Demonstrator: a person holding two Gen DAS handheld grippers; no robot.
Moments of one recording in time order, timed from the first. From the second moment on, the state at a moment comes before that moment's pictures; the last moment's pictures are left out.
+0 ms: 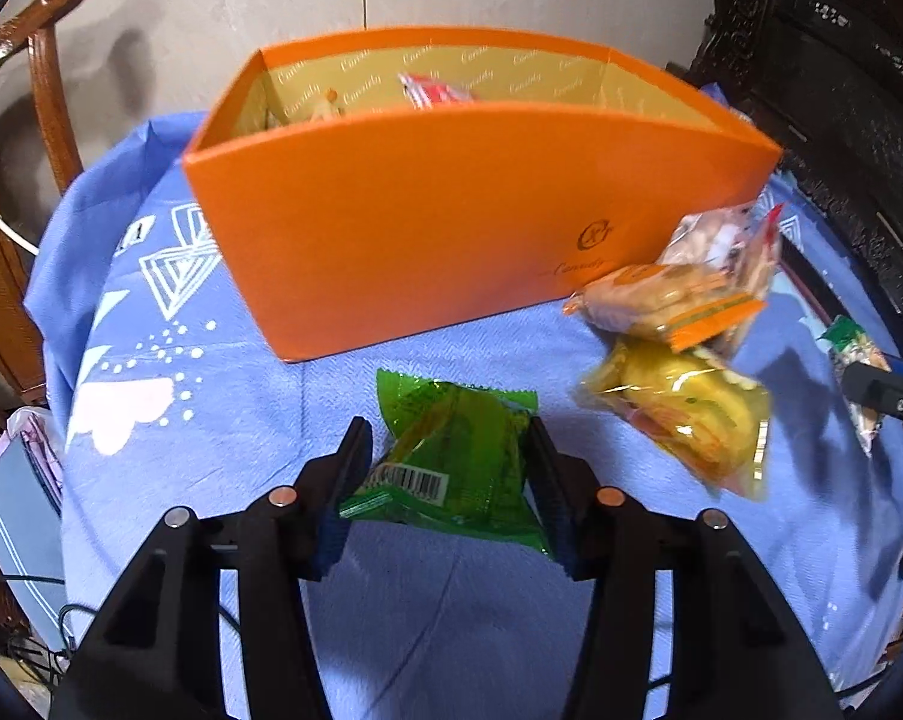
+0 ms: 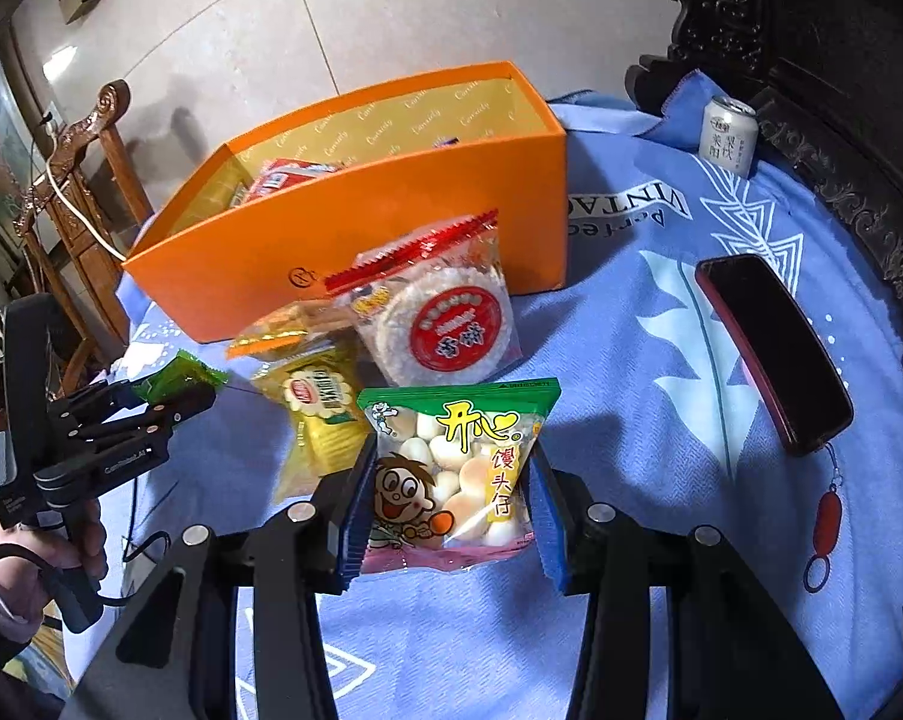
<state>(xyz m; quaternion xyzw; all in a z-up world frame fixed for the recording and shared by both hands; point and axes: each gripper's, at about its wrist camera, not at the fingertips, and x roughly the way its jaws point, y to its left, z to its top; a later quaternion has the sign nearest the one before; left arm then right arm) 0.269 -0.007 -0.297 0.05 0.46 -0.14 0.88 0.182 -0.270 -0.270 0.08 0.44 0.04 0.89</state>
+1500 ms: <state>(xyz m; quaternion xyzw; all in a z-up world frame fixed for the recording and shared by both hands) 0.373 0.009 -0.099 -0.08 0.32 -0.10 0.94 0.283 -0.246 -0.089 0.06 0.22 0.09 0.97</state>
